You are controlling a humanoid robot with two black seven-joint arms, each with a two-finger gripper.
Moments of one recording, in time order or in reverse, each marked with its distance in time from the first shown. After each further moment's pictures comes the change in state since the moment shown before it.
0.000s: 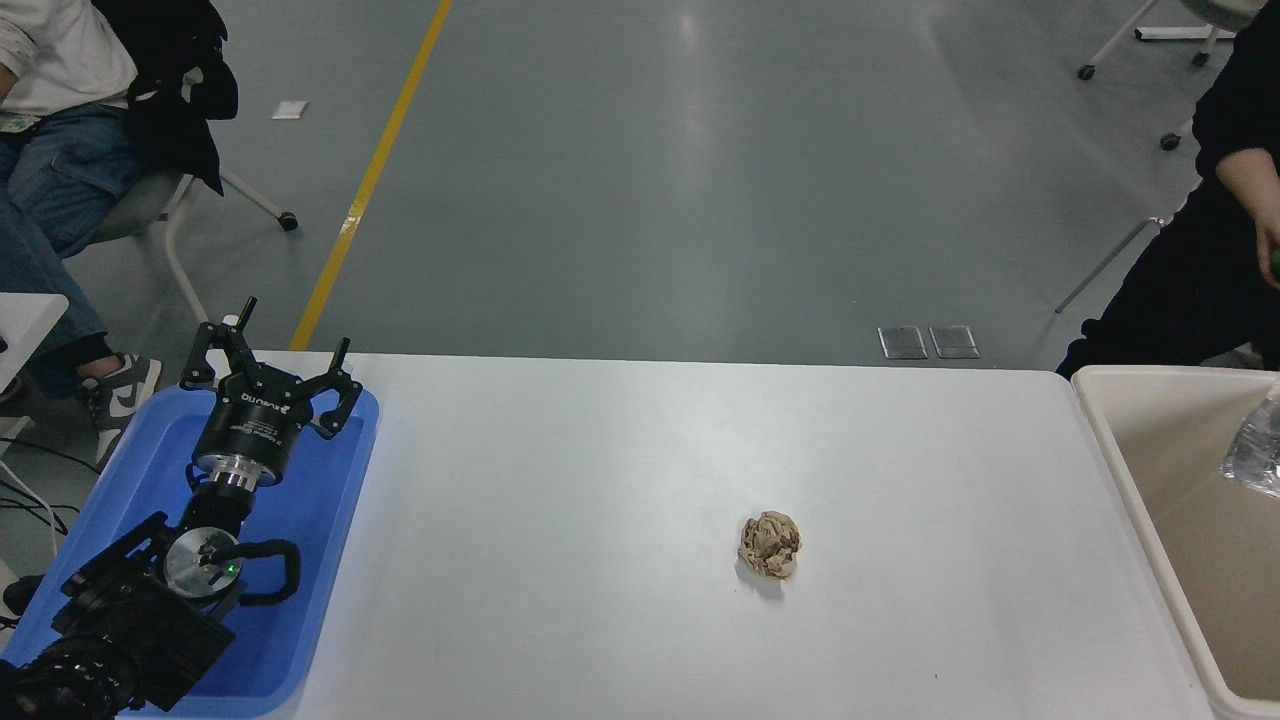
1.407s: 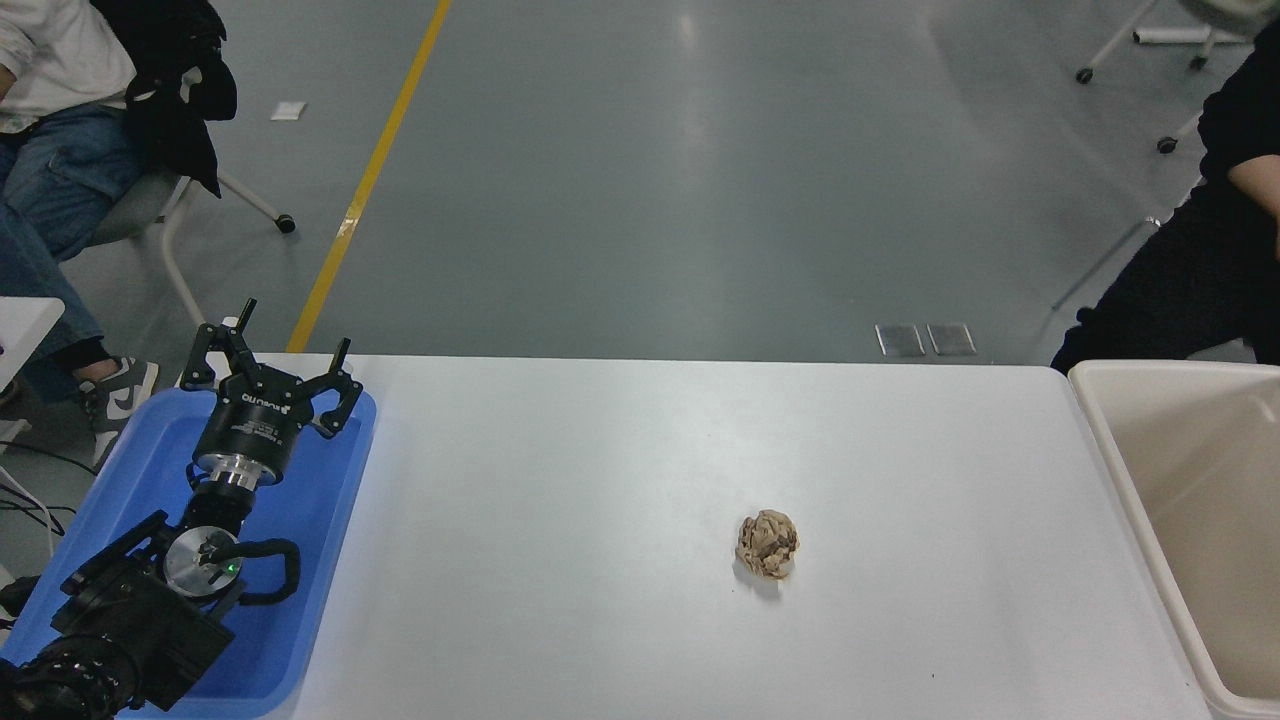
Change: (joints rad) left arm 0.000 0.000 0.000 0.000 0.000 0.000 0.000; right arm 0.675 -0.085 -0.266 0.587 0.045 0.038 0.004
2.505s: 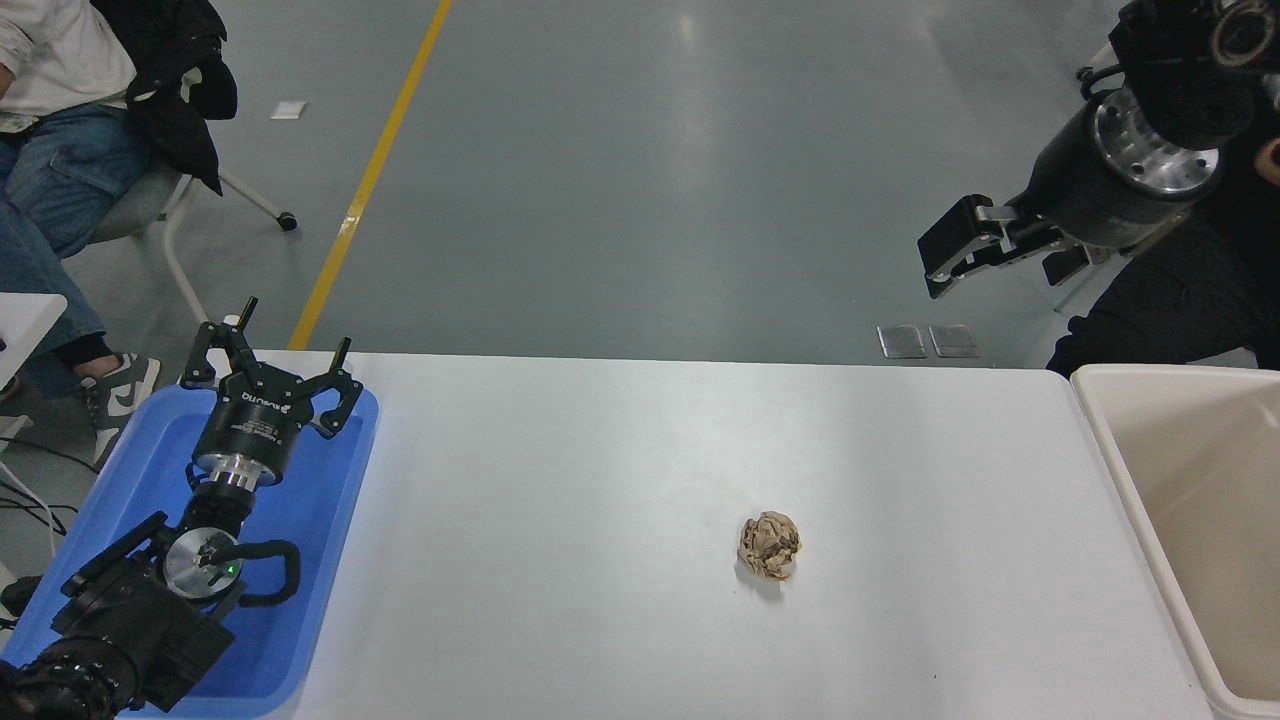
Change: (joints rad) left arm 0.000 0.000 0.000 0.000 0.000 0.000 0.000; right arm 0.852 0.119 -0.009 0.749 0.035 0.705 -0.009
